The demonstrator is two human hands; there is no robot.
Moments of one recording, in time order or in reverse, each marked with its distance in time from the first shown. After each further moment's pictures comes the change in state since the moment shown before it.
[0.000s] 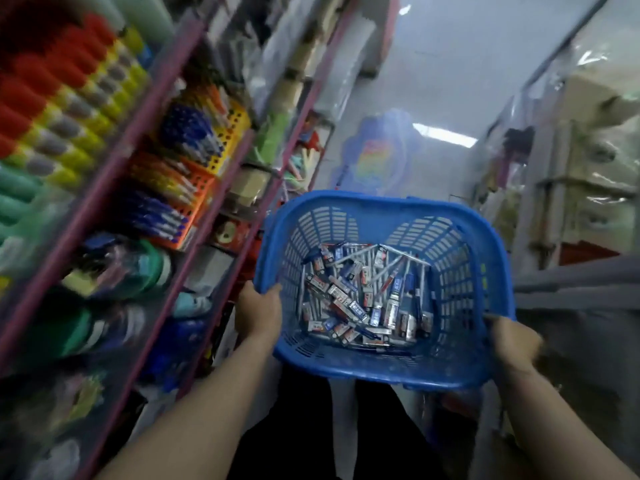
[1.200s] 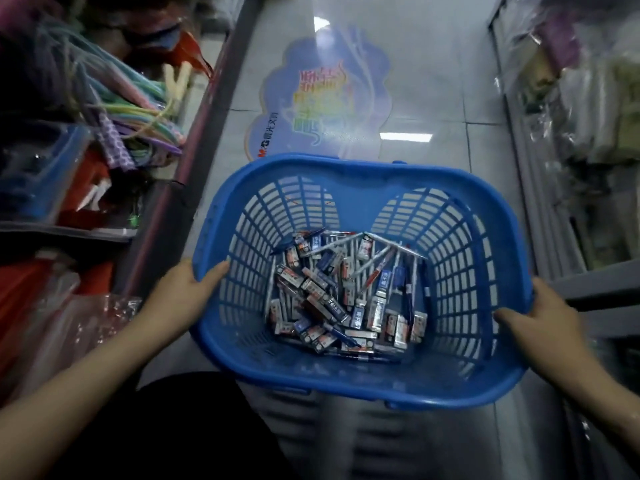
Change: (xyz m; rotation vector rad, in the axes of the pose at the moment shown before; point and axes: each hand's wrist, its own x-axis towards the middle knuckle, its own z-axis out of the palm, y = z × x) left_hand 0.360 -0.177 0.400 0.477 -0.345 0.515; right_hand 0.403 0.181 0.337 -0.265 -0.017 -0.520
